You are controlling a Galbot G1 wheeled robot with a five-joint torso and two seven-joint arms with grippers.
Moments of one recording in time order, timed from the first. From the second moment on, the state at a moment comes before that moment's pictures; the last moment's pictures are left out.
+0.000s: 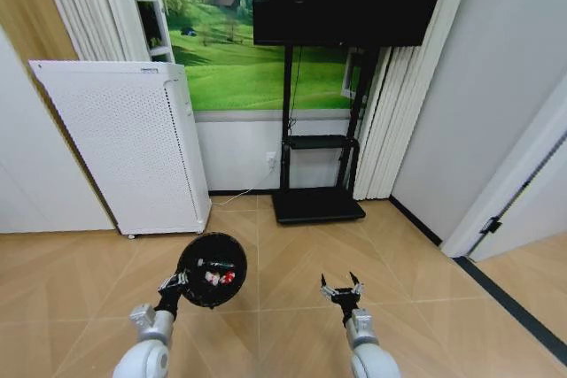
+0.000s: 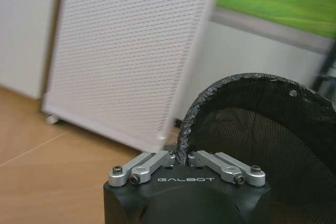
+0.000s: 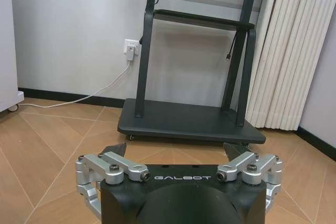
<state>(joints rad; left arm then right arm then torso) 1.53 -1.49 -0.77 -1.92 -0.49 0.12 -0.08 -1.51 1.43 0.46 1.83 -0.01 -0.06 0.13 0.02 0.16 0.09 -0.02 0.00</state>
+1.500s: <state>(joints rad) 1.26 -1.45 -0.84 -1.58 -1.03 0.12 -0.86 -1.45 1.40 0.46 1.69 0.03 0.01 0.12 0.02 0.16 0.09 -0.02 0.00</state>
